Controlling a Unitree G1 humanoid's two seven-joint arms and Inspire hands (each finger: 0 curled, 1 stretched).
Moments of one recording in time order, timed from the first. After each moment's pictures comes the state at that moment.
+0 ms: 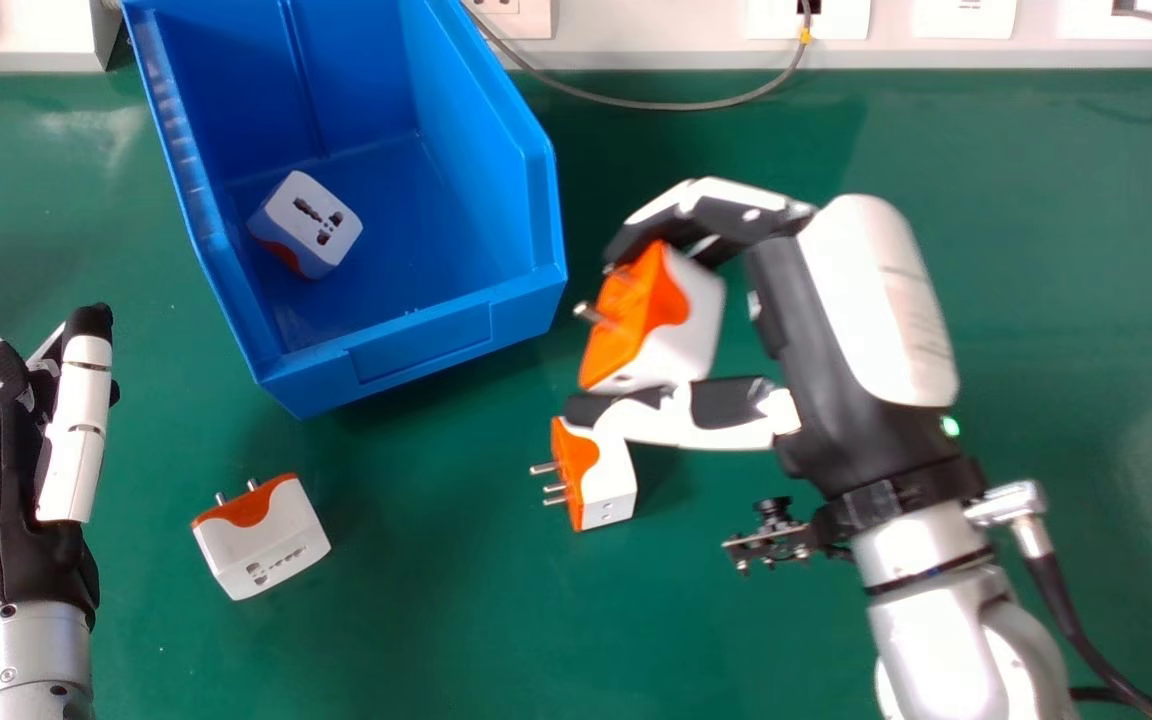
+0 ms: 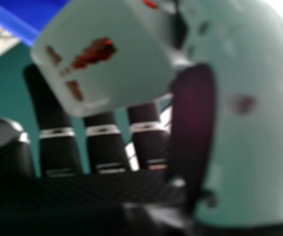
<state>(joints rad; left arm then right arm) 0.17 0.17 0.34 -0.03 -0.07 -0.10 0.04 0.01 -0.19 0.36 -0.26 -0.67 -0.10 -0.19</state>
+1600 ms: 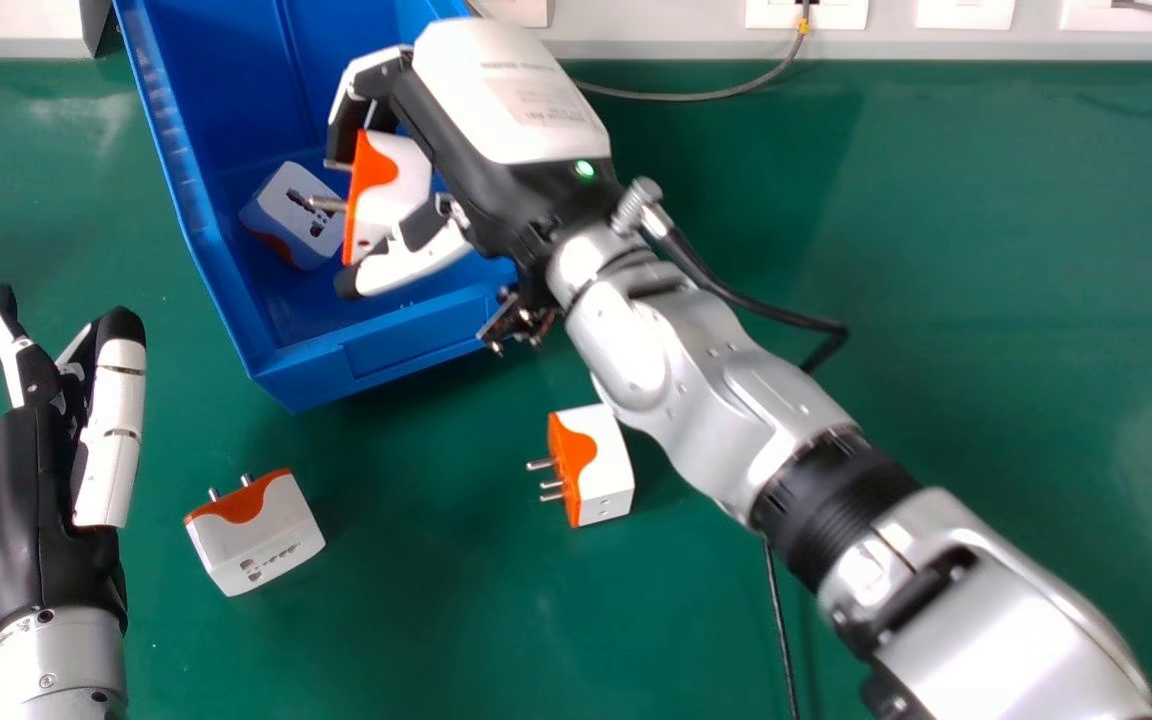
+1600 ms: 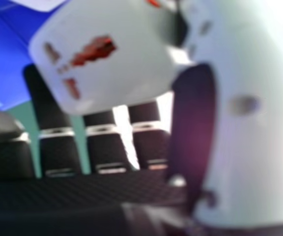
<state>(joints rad) 0.22 0.13 0.28 -0.13 0.00 -0.05 0.09 -1.00 0.13 0.47 0.97 -0.74 -0.14 -0.30</state>
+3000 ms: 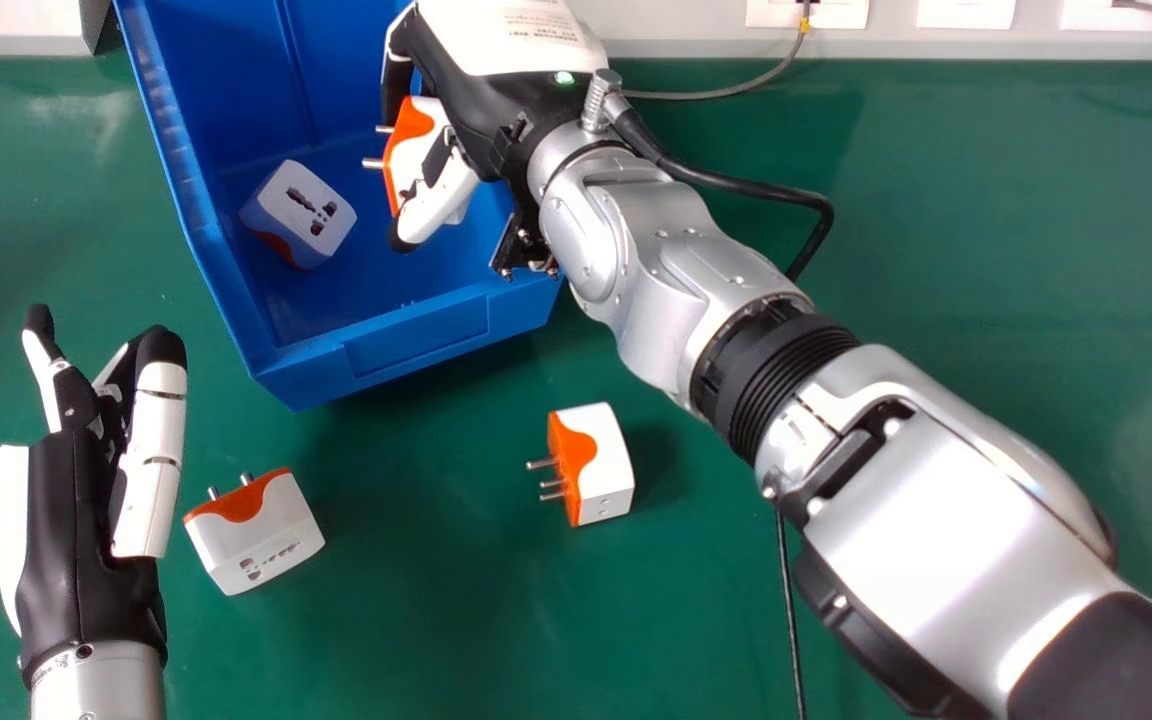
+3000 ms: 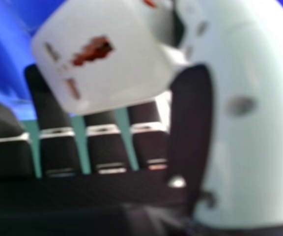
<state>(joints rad) 0.32 0.05 0.22 -0.27 0.04 -0.02 0.11 -1.28 0.18 0.51 1.30 -0.66 0.03 -0.21</state>
